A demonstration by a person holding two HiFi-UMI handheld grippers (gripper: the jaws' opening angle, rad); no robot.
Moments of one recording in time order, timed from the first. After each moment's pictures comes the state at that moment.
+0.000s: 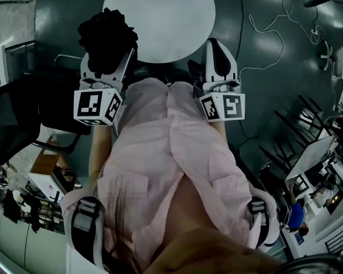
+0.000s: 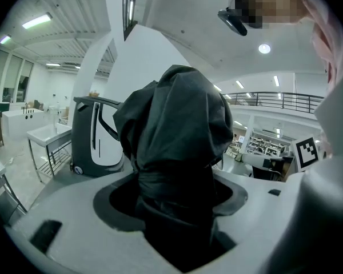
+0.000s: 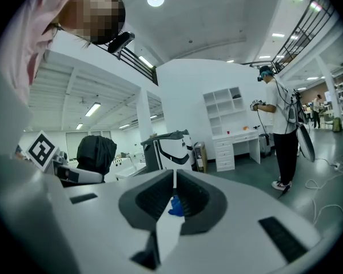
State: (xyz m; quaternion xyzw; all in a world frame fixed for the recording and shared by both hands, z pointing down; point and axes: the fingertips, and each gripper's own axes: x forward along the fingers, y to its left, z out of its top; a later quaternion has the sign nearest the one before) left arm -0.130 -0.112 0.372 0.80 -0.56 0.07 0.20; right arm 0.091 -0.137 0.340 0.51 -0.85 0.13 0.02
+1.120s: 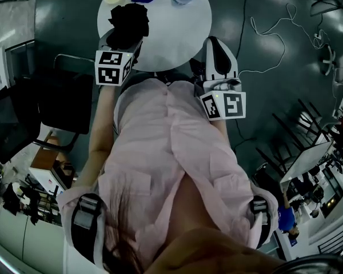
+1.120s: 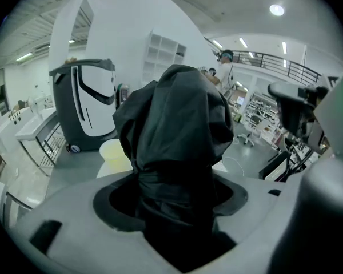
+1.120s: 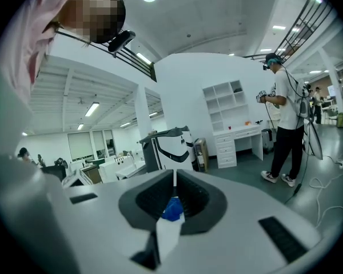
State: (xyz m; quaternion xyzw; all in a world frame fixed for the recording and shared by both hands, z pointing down) left arm -0.100 -0.212 0.522 0.78 -0.49 0.26 0.29; right arm 0.105 -0.226 0.349 0.50 -0.85 0.15 0.03
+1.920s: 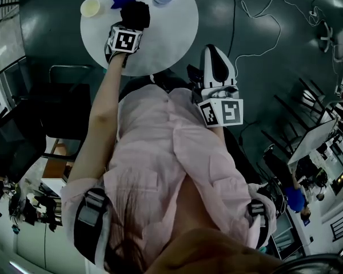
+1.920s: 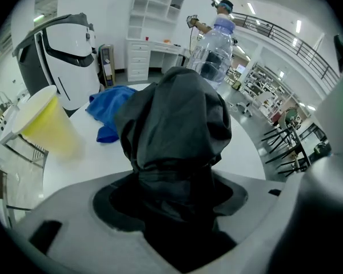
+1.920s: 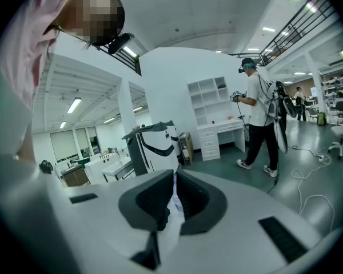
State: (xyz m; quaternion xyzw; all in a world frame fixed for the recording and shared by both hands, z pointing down) left arm -0.045 -0.264 0.688 0.74 -0.40 0.40 0.37; right arm 0.150 -0.230 0.367 0.56 -0.81 0.18 0.06
